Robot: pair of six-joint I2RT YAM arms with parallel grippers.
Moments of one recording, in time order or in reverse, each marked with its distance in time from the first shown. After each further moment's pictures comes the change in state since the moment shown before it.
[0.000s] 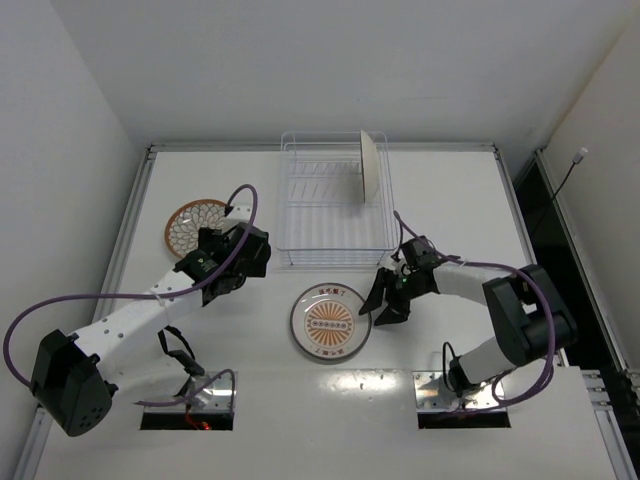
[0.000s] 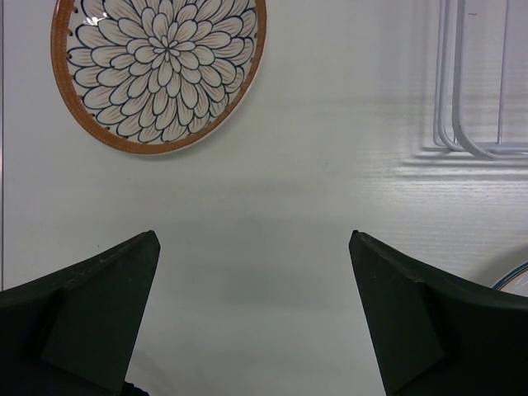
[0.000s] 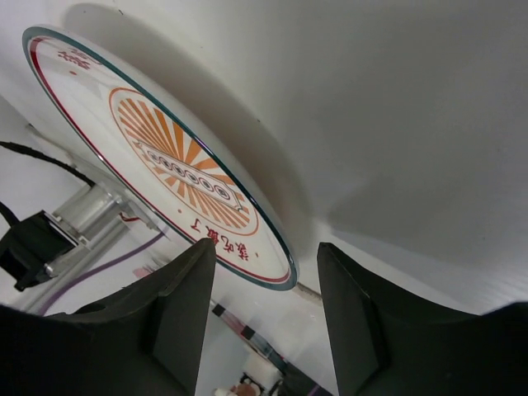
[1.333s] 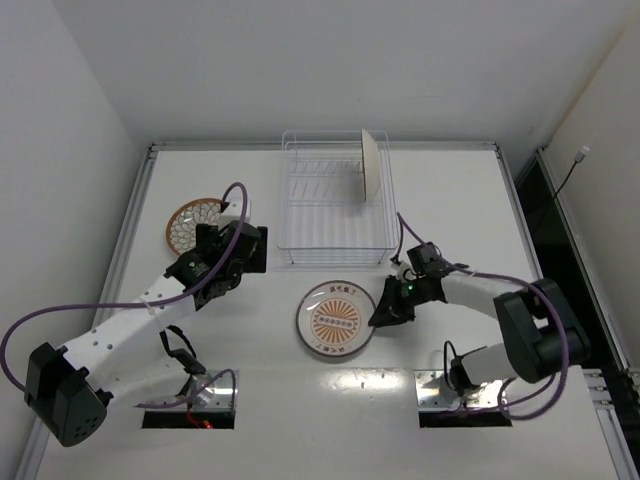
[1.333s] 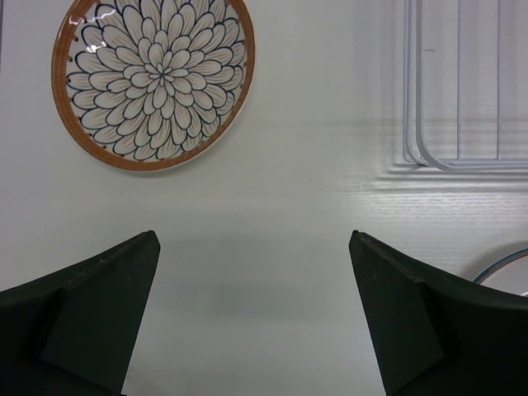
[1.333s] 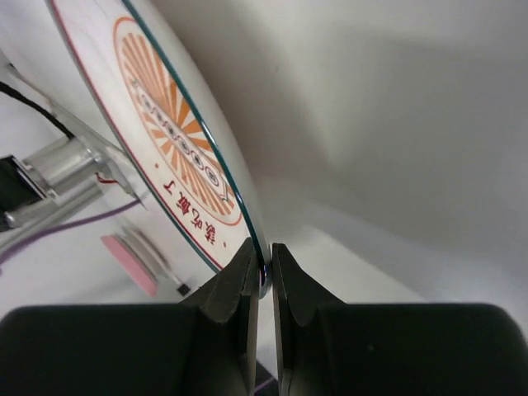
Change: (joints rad) left arm 0.000 -0.071 0.000 0.030 0.021 0.018; right arm -0.006 -0.035 -0.078 0.063 -0.085 -0.129
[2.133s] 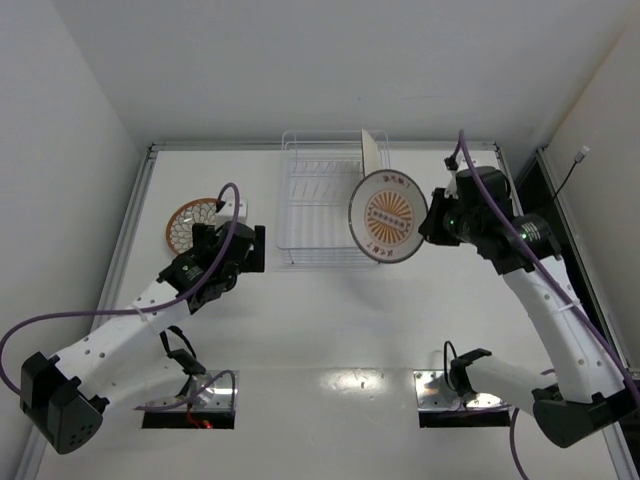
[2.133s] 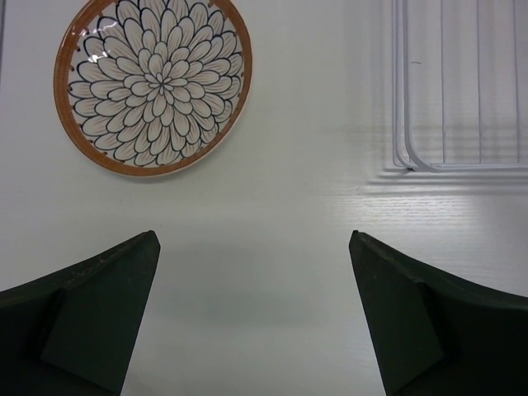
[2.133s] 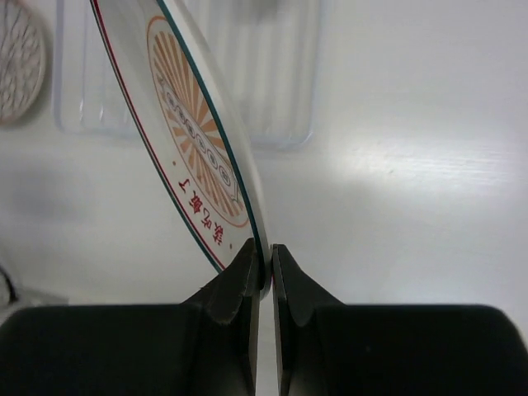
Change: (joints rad) left arm 0.000 -0.043 0.000 0.000 0.008 0.008; right arm 0.016 -0.386 0.851 -0.754 0.683 -0.261
